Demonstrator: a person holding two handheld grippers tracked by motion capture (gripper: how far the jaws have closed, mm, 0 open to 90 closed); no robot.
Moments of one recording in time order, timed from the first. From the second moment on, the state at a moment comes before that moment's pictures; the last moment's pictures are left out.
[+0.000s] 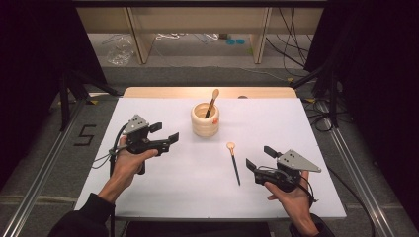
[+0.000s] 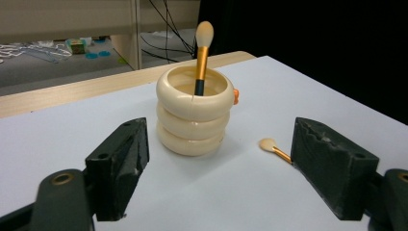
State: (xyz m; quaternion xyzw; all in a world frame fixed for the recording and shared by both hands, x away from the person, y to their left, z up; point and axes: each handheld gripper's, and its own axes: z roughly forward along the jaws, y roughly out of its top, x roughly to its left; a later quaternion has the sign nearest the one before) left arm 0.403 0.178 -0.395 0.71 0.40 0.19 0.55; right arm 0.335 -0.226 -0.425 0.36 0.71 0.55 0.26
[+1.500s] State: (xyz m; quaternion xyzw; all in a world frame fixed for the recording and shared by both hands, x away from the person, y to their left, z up) left arm 0.348 0.185 -0.413 0.73 0.37 0.19 0.55; right arm 0.336 -0.228 -0.426 0.36 0.70 0.55 0.26
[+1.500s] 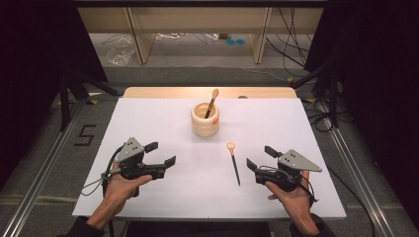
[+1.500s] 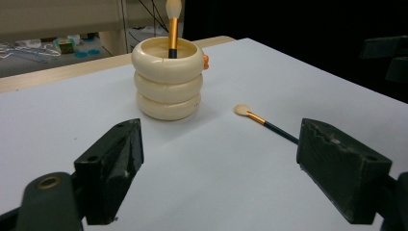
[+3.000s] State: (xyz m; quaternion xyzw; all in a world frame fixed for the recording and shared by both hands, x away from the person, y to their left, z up) left arm 0.328 0.194 -0.431 0.73 0.38 0.20 0.53; right arm 0.340 -0.223 -0.425 0.36 0.72 0.53 0.26
